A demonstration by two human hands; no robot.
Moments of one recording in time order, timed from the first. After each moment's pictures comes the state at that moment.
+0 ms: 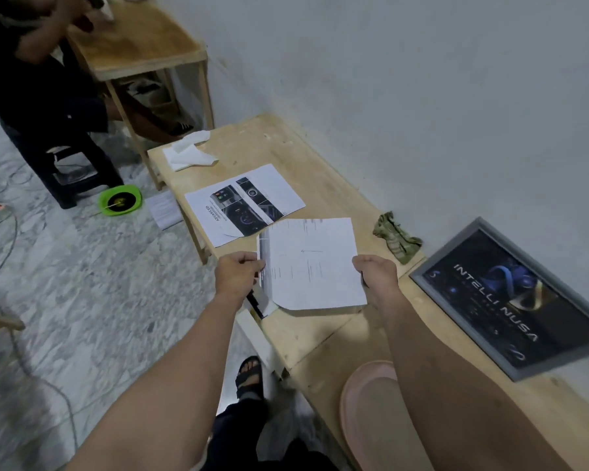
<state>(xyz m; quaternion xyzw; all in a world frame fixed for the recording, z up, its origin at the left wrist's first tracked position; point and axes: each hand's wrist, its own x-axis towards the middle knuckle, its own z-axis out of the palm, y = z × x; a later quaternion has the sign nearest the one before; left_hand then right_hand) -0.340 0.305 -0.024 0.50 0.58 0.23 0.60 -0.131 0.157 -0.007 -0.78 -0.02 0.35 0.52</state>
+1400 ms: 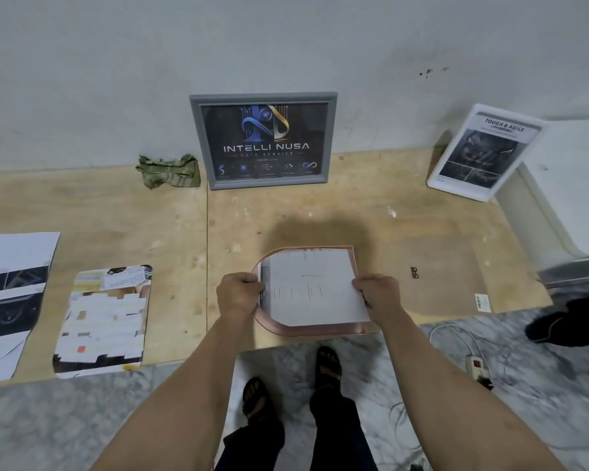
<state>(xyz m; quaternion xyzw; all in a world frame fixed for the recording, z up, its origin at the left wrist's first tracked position) -0.254 0.093 -0.078 0.80 0.30 -0.16 0.49 -0.277 -0.162 -0.091 -0.70 0.45 0.11 0.54</state>
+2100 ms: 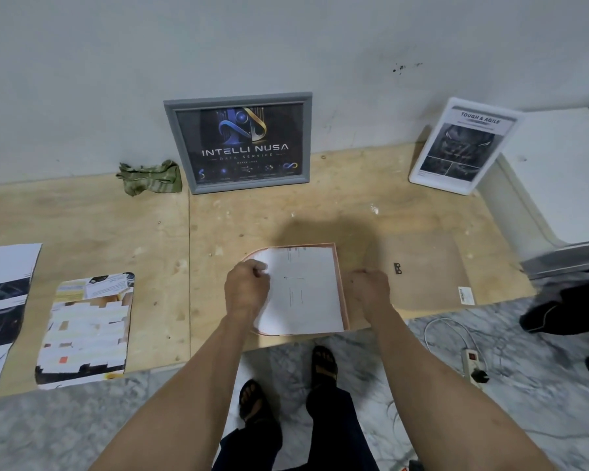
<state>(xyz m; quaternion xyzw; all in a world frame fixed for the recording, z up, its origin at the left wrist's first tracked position) -0.251 0.044 -0.066 0.88 0.19 -0.14 0.42 -0.277 -0.177 -0.084 -0.75 0.42 0.10 0.50</state>
